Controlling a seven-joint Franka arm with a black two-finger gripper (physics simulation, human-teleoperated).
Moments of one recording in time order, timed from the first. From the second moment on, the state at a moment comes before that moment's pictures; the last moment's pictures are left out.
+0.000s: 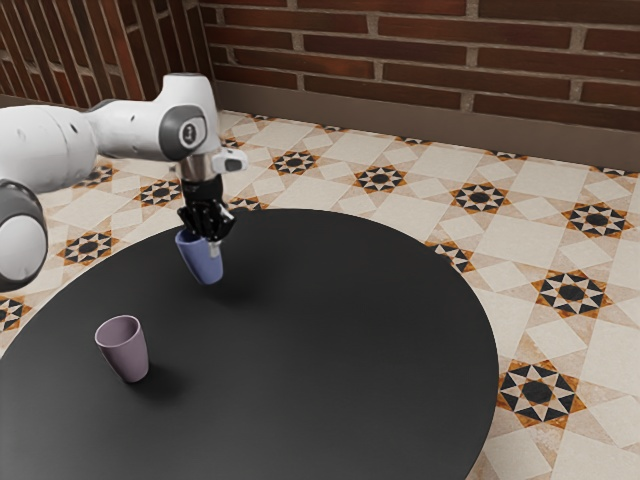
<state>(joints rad) 0.21 0.57 -0.07 -1.38 0.02 1.76 0.15</state>
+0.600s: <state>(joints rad) 0.20 0.19 -0.07 -1.80 0.02 1.84 0.09</state>
